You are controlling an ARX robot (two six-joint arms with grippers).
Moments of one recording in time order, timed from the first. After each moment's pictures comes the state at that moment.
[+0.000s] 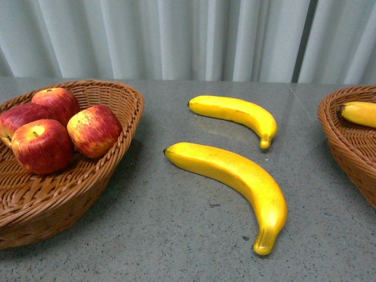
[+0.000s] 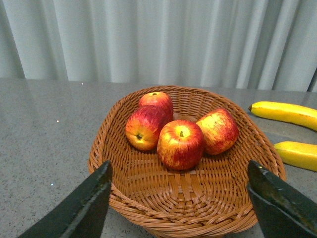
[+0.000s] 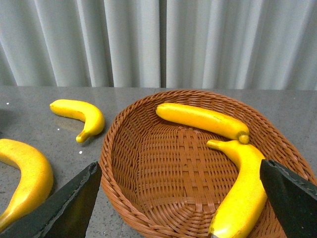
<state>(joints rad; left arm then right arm) 0.00 0.01 0.01 0.00 0.00 -0.01 0.00 0.00 0.01 0.00 0.00 0.00</state>
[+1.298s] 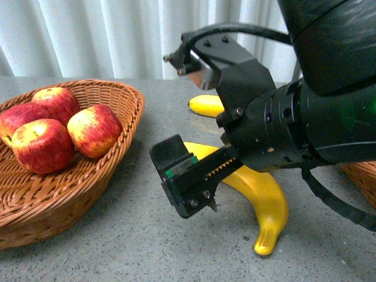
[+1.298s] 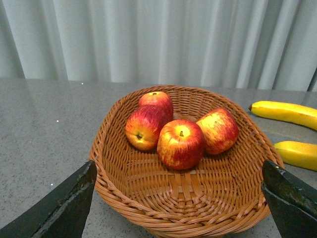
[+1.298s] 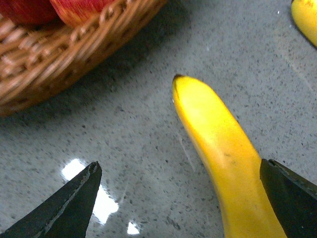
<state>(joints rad) 0.00 0.01 0.01 0.00 0.00 -0.01 0.54 1.74 0.96 0.13 -0.15 -0.14</state>
